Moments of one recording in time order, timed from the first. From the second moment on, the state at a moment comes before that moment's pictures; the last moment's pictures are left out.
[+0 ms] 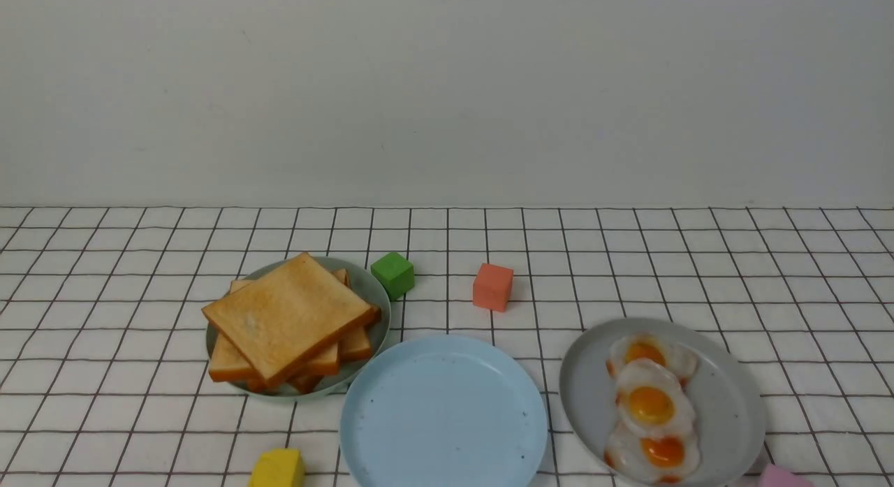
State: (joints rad) right arm 0.05 -0.01 0.02 -0.13 0.39 0.24; left arm -0.09 -0.01 0.03 0.07 0.40 -0.22
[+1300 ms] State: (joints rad) right arm 0.05 -0.01 0.03 -0.25 -0.32 0.29; left arm -0.09 -0.01 0.03 0.23 -0.01 -0.22
